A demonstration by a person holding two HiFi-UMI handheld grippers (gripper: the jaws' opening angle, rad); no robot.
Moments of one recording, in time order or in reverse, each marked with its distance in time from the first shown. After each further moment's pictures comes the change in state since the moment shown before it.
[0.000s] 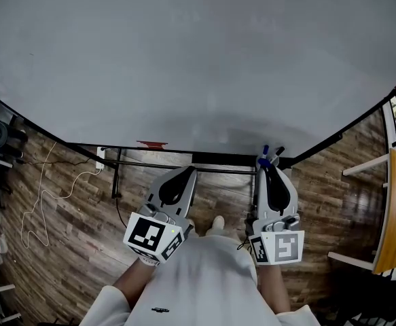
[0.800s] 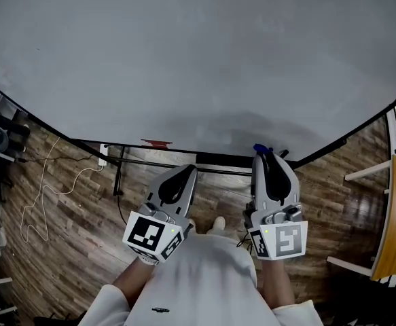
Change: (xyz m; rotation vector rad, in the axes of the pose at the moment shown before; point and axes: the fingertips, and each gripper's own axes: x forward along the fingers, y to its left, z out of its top) left arm -0.006 0.007 0.005 0.014 -0.013 0.031; right arm 0.033 0.022 0.028 -0.028 -0.050 0.103
